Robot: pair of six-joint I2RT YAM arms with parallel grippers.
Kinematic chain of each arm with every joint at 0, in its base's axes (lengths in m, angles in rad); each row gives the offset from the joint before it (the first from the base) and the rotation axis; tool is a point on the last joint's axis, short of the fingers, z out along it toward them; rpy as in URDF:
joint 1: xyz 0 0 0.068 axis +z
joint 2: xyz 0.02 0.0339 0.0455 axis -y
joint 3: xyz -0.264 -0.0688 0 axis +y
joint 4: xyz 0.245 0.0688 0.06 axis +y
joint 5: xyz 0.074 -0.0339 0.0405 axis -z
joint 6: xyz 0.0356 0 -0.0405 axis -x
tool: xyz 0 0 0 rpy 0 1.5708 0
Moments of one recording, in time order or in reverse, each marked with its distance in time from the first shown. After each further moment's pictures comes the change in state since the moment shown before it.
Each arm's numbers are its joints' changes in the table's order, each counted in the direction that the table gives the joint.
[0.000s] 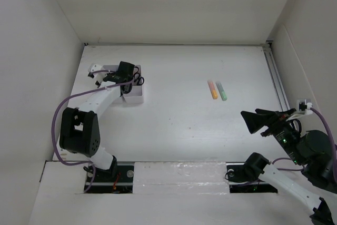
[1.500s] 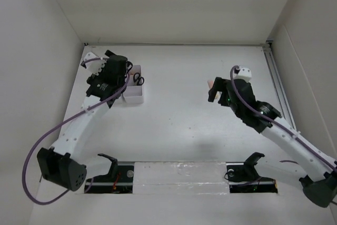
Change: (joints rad) left arm -0.092 0.303 -0.097 -0.047 0.169 -0.204; right arm -0.066 -0.705 -0.023 -0.159 0.137 -0.015
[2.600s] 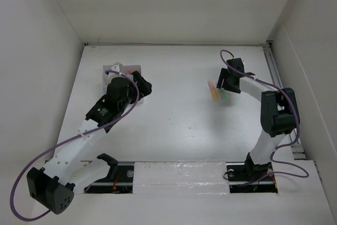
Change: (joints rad) left arm -0.155 0.299 0.329 -0.199 0.587 -0.280; right arm -0.562 -0.873 -0.188 -0.281 -0.301 0.192
